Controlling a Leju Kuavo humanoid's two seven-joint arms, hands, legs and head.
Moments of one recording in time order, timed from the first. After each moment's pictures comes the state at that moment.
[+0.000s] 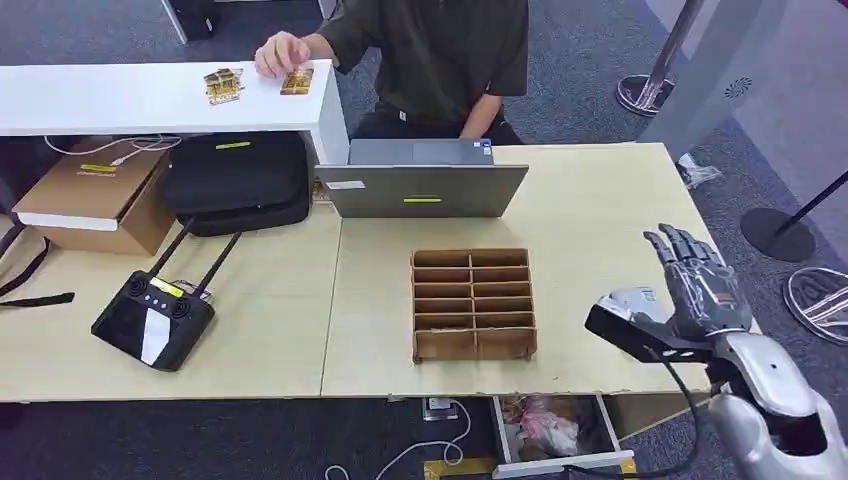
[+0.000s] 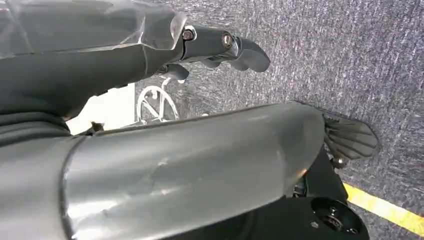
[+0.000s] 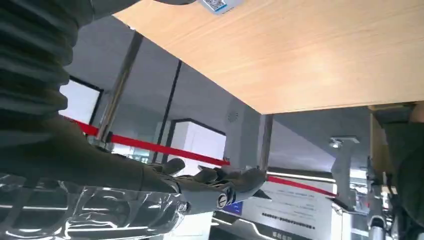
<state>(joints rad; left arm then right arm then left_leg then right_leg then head) -0.07 -0.19 1.02 -0.22 -0.68 0.11 0.08 -0.09 -0.45 0.17 -1.75 1.01 0.16 0.17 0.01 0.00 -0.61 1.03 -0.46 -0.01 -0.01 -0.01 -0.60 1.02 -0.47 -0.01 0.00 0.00</state>
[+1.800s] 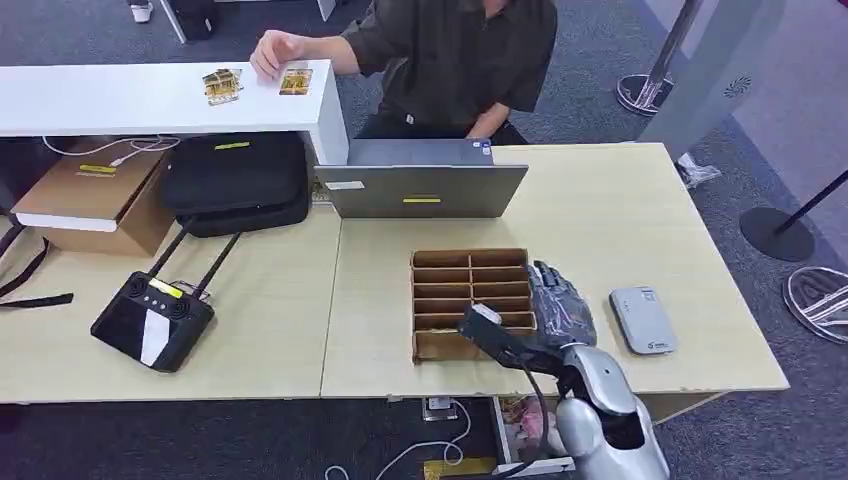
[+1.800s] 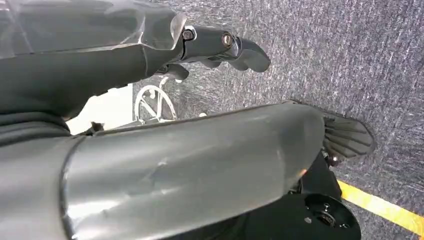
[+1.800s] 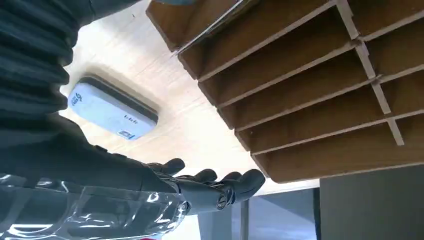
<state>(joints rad) -0.08 -0.19 1.05 -0.22 -0.70 0.11 0.08 -0.13 0.04 0.30 -1.54 1.14 0.17 0.27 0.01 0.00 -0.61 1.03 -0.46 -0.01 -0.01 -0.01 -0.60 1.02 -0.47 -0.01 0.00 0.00</state>
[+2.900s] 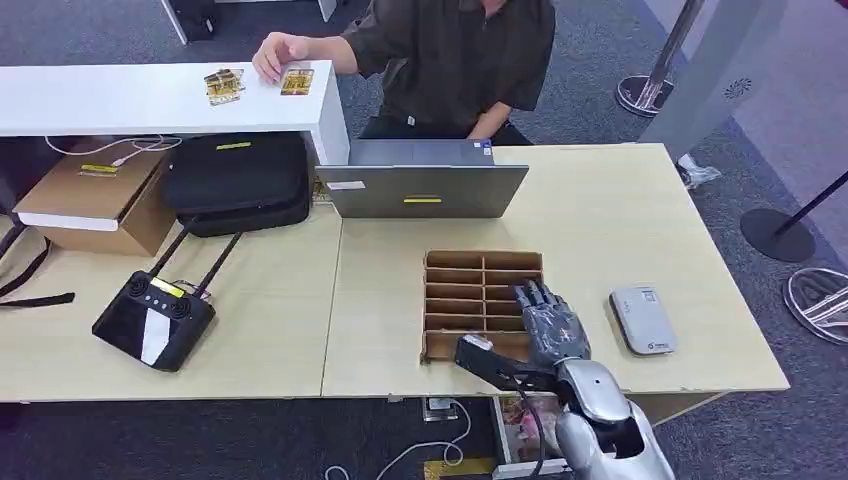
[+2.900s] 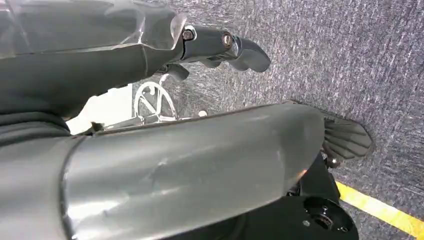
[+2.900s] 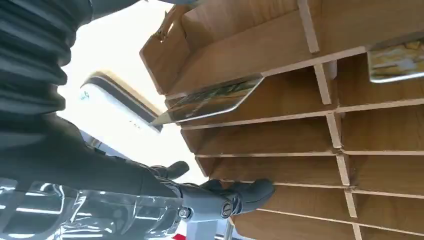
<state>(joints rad) -0.08 -0.19 1.07 -0.22 -0.70 0.12 0.08 -0.11 -0.04 0.38 -1.51 1.20 0.22 0.28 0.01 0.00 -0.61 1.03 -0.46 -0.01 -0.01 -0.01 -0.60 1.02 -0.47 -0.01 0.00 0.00</state>
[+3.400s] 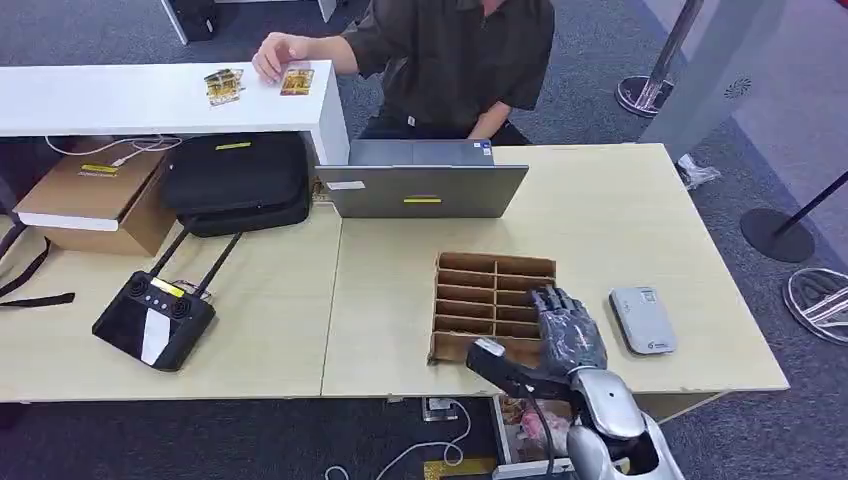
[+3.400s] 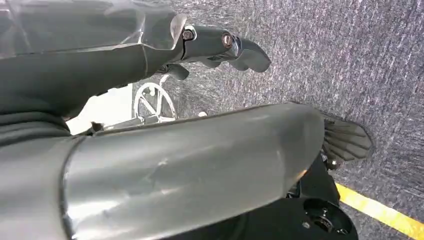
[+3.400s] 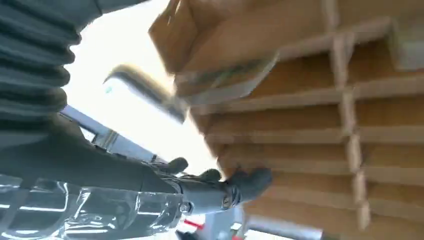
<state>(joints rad) -0.08 -0.19 1.08 -0.22 -0.70 0.13 0.08 -0.06 -0.07 0.37 -1.62 1.24 0.16 0.31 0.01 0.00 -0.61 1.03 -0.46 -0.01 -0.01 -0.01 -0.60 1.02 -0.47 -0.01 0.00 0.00</state>
